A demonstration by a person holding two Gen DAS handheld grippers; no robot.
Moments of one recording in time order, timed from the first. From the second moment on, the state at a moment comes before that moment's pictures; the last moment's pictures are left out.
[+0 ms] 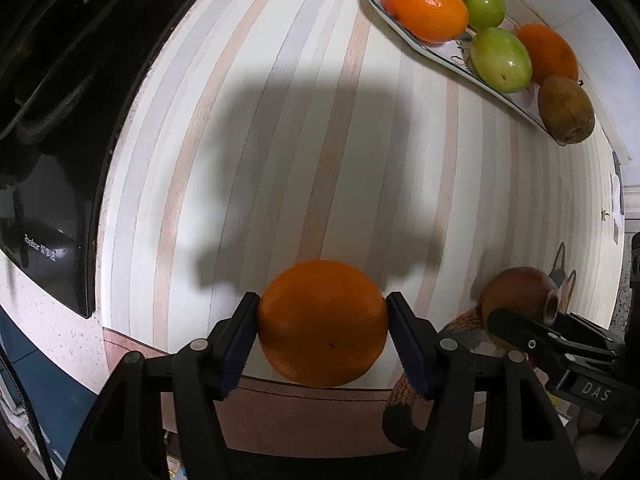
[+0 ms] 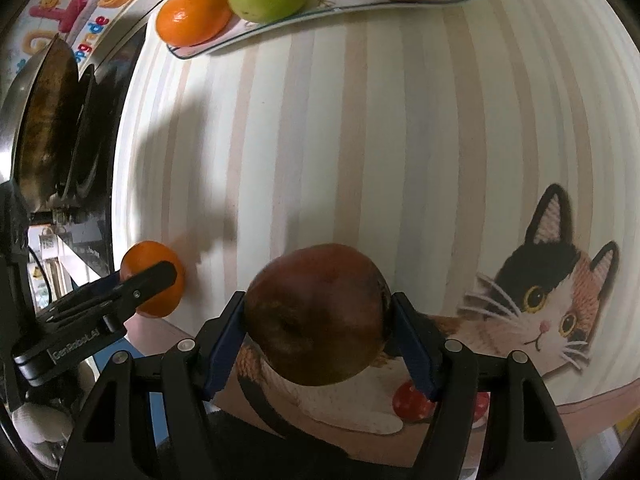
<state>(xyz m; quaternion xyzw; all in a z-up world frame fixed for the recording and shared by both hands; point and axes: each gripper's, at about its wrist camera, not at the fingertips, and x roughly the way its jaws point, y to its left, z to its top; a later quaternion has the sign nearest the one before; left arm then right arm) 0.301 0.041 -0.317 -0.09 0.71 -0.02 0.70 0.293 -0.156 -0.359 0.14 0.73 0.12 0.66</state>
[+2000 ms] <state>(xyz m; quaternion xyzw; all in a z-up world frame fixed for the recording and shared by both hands) 0.535 -0.013 -0.228 -0.14 0.68 -0.07 0.72 0.504 -0.208 -0.262 0.20 0.64 0.11 0.73</state>
